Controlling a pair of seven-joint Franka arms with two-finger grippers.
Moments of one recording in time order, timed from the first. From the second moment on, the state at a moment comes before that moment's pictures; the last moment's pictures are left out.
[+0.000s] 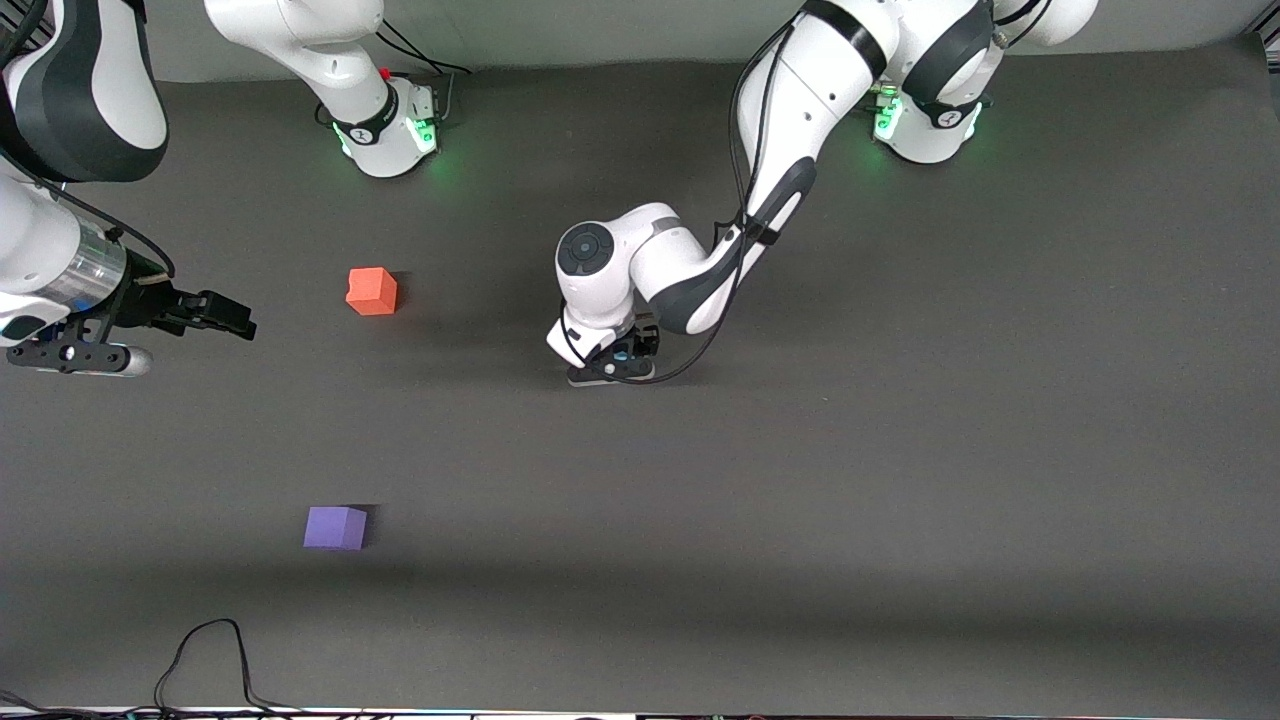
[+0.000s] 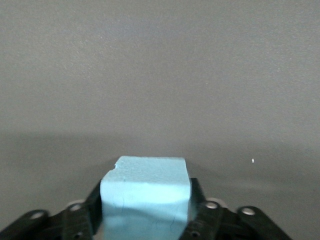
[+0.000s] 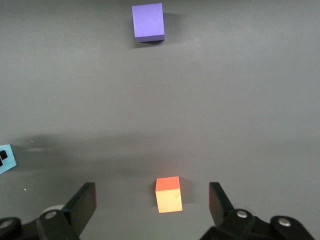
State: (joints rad) left arm -0.76 0.92 -0.19 -1.29 0.24 2.18 -1.10; right arm 0.04 -0.01 -0.04 -1.86 0.02 1.78 0.10
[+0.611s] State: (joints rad) left arm -0.62 0.79 -0.20 -1.23 0.19 1.99 -1.01; right arm 0.08 -0.01 -0.03 -1.86 0.03 1.80 0.11
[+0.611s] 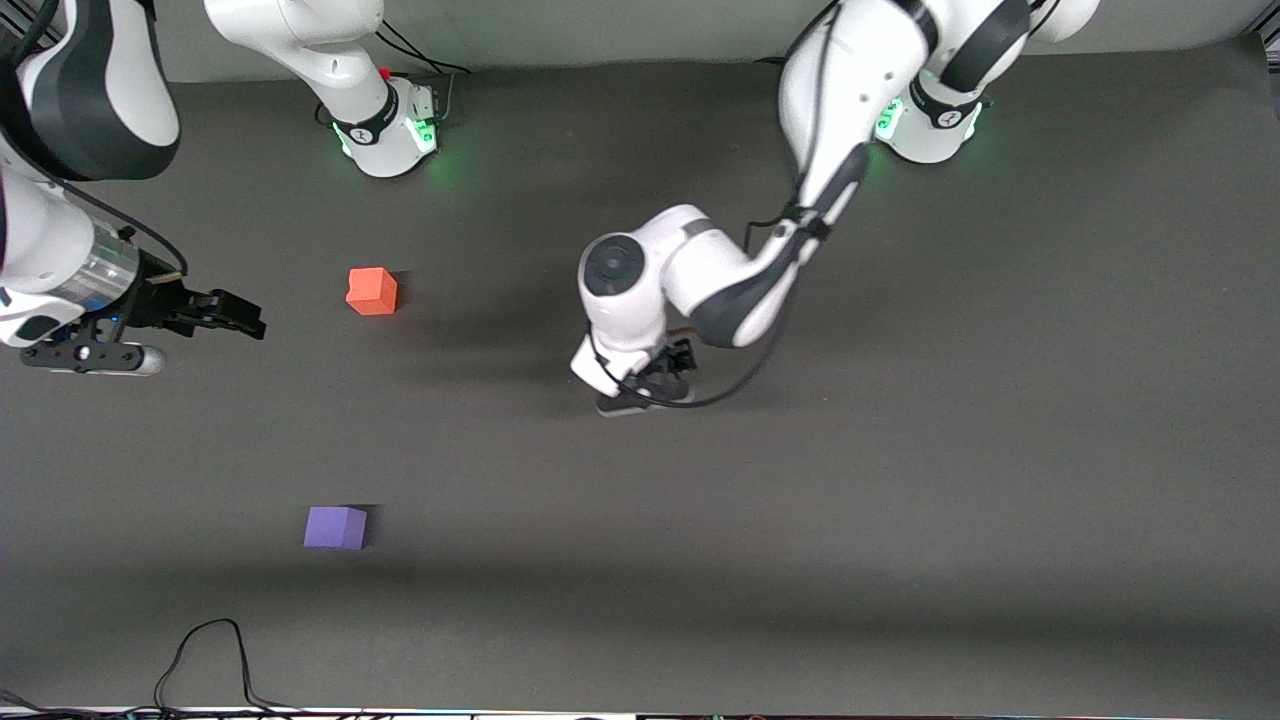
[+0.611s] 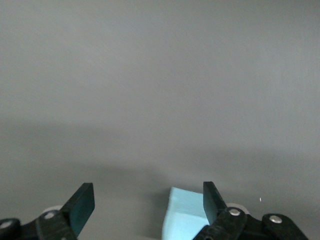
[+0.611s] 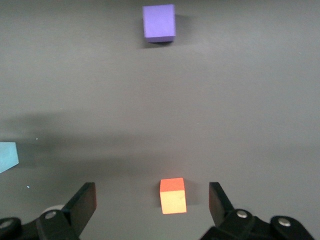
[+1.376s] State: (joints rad) left arm 0.07 0.44 -0.20 -1.31 0.00 1.59 -0.20; right arm 0.60 0.32 -0.02 -1.67 0.05 1.98 0.54
